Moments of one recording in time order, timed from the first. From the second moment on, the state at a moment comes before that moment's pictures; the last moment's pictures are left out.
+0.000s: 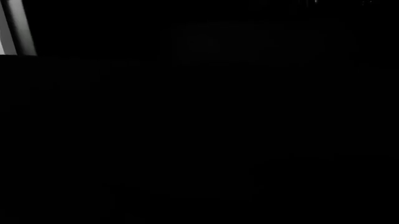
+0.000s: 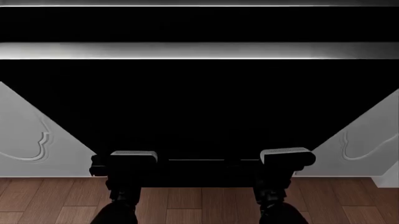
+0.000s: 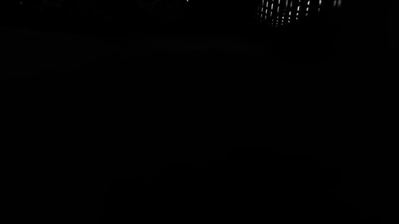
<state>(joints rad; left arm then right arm) -0.32 -0.30 0.46 -0.17 -0.32 0.04 -0.42 0.31 0.32 -0.48 0.04 0.34 0.02 0.38</state>
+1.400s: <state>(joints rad) -0.42 -0.29 0.47 -0.19 -0.34 -0.03 -0.43 0.42 0.33 -0.47 0.01 0.36 0.08 0.39</state>
